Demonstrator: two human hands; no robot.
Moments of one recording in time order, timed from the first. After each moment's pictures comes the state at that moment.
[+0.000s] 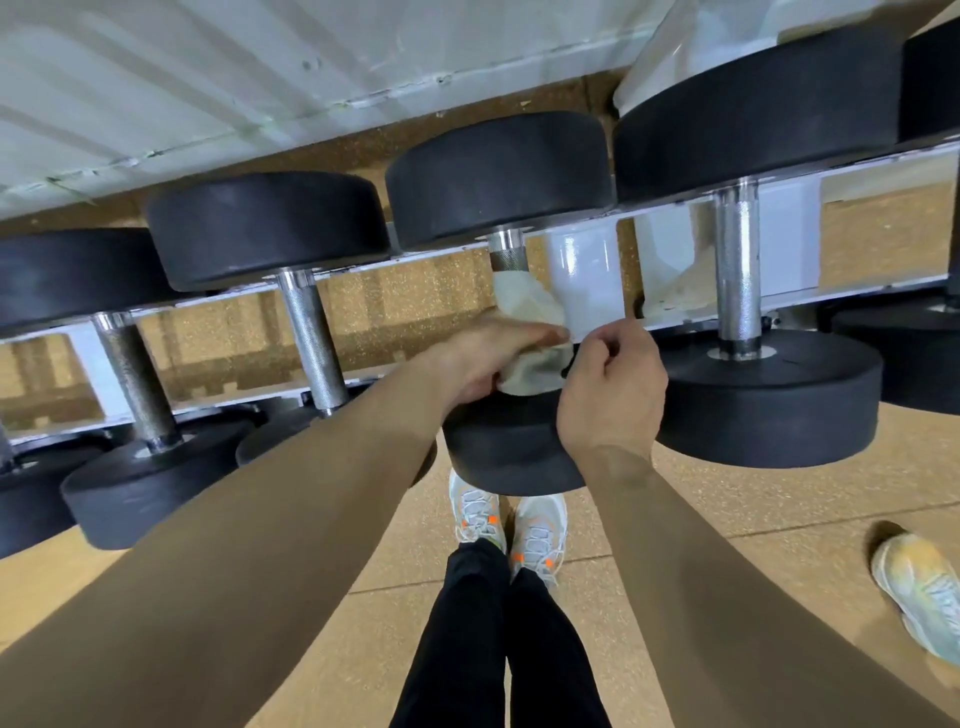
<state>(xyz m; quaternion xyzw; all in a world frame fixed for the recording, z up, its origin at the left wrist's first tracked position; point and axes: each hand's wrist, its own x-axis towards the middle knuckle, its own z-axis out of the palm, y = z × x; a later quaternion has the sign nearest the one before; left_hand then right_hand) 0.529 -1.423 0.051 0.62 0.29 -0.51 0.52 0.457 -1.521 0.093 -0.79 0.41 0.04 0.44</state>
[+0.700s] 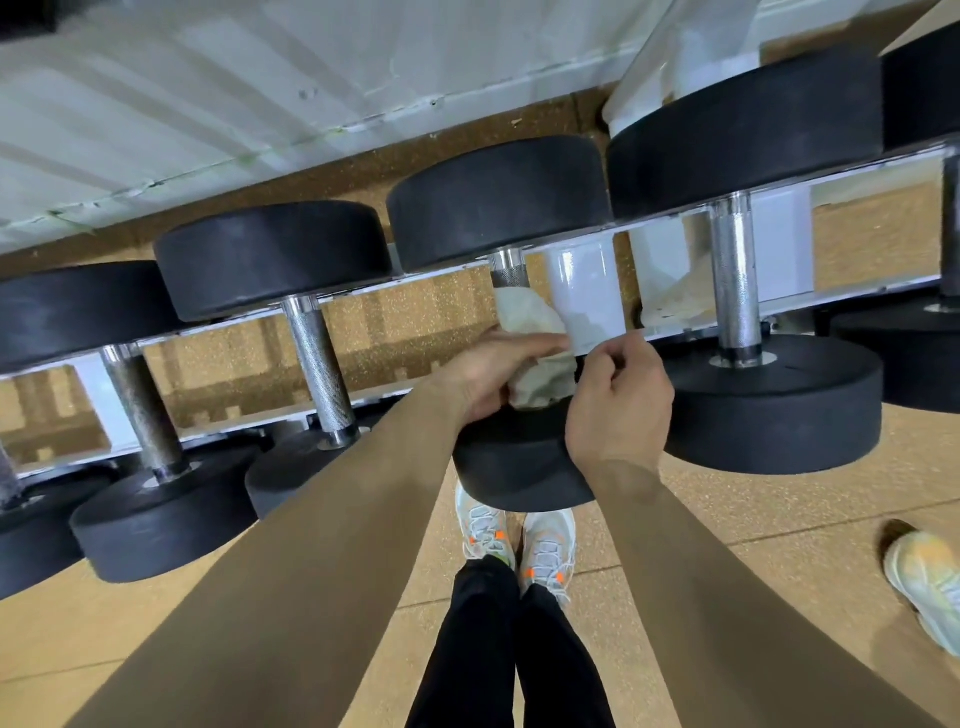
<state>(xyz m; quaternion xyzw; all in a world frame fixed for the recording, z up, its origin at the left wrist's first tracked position) 0.529 -1.421 0.056 0.53 0.29 -0.51 0.61 0.455 -1.520 0.090 -0.79 0.42 0.03 0.44</state>
